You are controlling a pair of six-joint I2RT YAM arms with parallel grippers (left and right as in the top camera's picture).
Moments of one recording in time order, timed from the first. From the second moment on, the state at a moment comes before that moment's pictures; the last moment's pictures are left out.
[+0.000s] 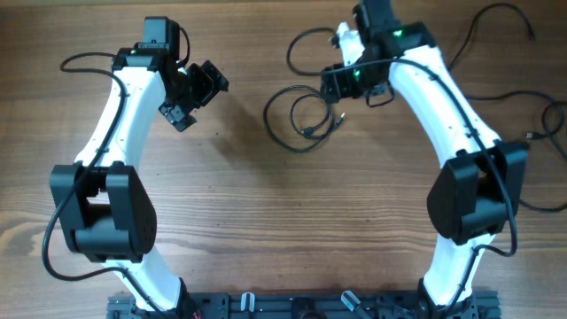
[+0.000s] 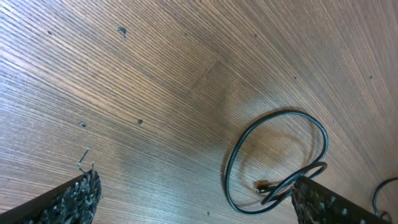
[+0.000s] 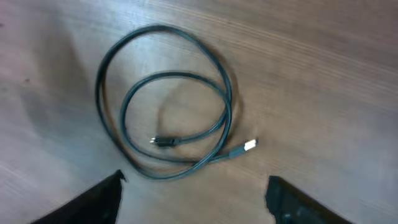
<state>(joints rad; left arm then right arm) -0.04 1.91 1.57 -0.96 0.25 -0.75 0.29 2.04 1.79 -1.01 -0.23 0.01</state>
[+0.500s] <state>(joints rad) -0.04 1.91 1.57 -0.96 0.24 -0.75 0.38 2.24 1.69 -0.76 0.00 -0.03</state>
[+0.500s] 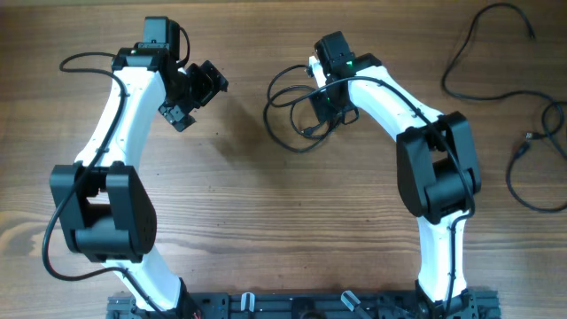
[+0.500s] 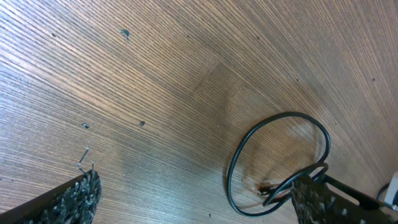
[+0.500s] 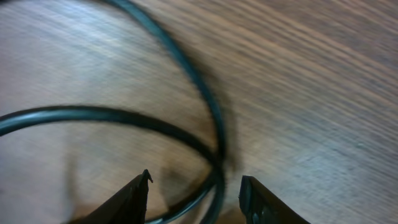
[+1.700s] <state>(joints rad) -0.04 1.91 1.57 -0.96 0.24 -0.75 -0.53 1.76 2.05 -0.96 -0.06 0.41</state>
